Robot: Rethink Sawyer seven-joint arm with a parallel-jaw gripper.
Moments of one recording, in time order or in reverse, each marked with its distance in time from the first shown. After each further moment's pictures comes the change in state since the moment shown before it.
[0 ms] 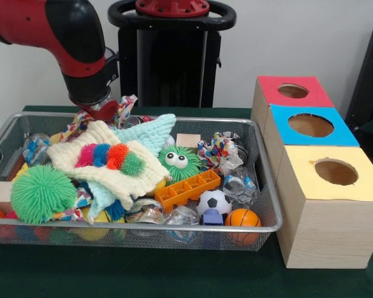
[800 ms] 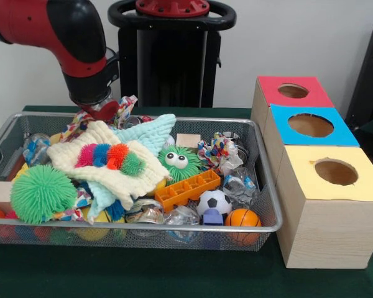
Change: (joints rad) arm 0.011 -0.002 -0.007 -0.001 -0.002 -0.001 0.016
